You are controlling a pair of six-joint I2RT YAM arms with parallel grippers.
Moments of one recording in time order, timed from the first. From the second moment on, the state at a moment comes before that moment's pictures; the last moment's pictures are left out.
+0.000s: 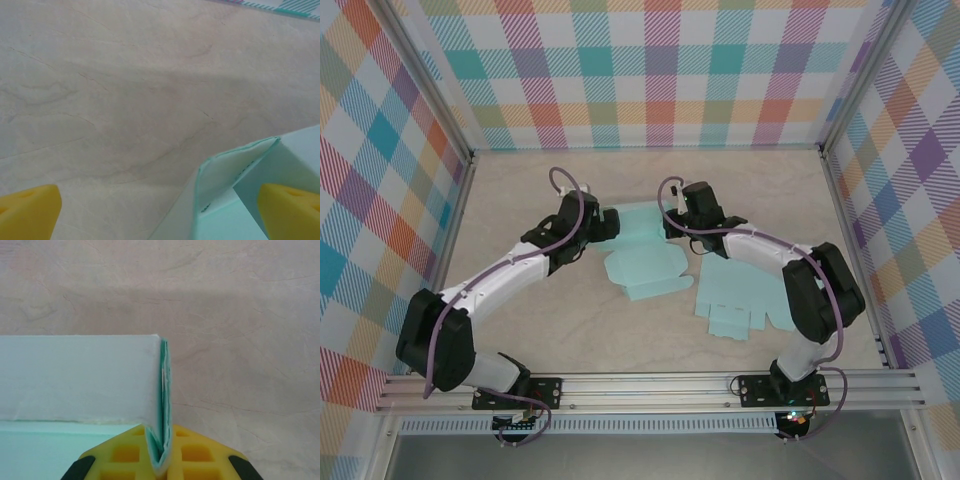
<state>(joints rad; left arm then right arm) -0.53 1.42 1.00 -0.30 -0.29 -0.51 0.56 1.70 1.08 -0.07 -0.07 0.34</state>
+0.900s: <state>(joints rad) -0.52 1.03 0.61 -0.06 -0.27 -0.75 0.60 1.62 1.08 -0.13 0.12 0.40</state>
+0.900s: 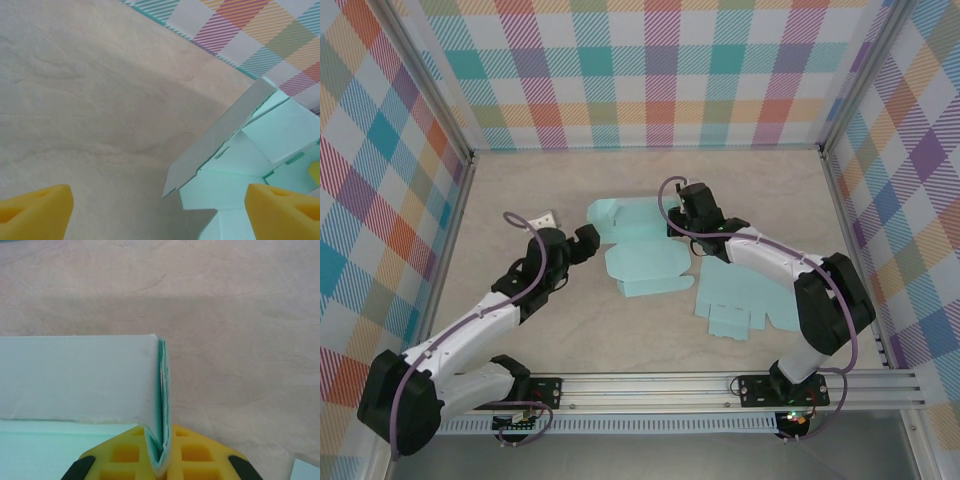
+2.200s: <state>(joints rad) -0.56 1.25 0.59 0.24 -0.05 -0.92 0.62 1.60 1.07 -0.12 0.12 0.41</state>
